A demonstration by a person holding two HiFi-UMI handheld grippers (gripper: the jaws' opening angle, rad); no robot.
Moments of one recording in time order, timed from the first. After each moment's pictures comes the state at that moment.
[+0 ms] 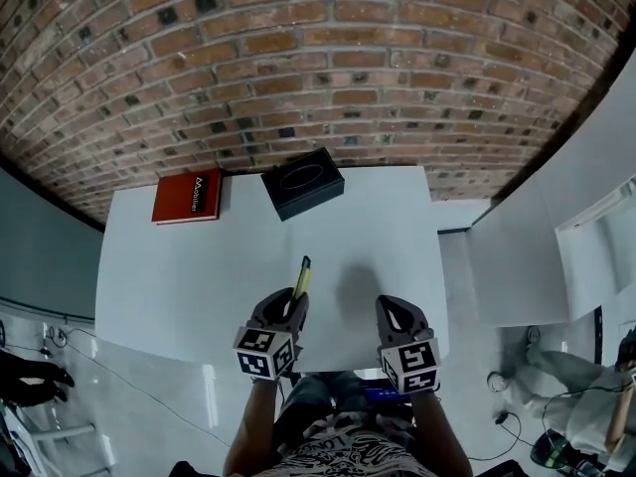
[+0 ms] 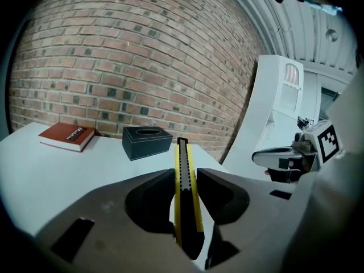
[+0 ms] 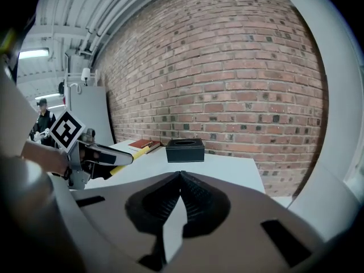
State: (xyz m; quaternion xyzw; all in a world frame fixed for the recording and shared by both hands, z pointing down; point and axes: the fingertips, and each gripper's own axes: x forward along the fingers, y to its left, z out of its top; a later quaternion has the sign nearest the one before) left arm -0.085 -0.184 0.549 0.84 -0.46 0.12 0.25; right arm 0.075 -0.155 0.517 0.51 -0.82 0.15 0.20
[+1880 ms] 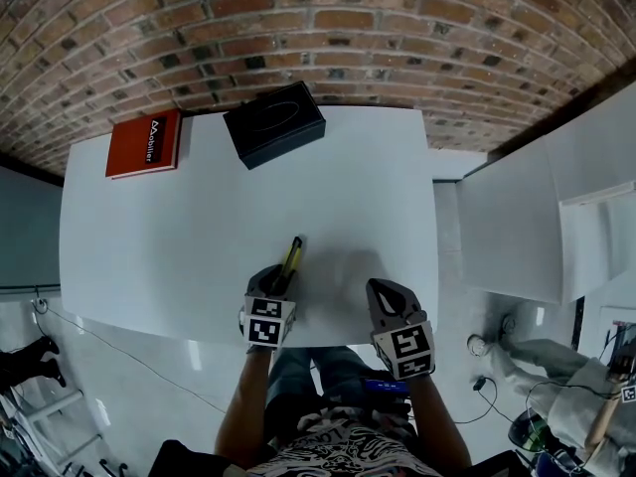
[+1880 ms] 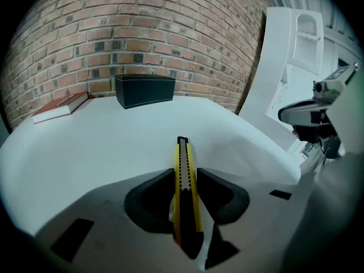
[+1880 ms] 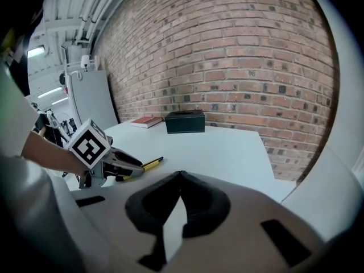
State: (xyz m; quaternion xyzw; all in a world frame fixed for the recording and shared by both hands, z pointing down) left arm -0.055 -0.163 0.711 0.79 -0.44 0.30 0.29; right arm 0.105 -0.141 0.605 0.47 -0.82 0.20 0.27
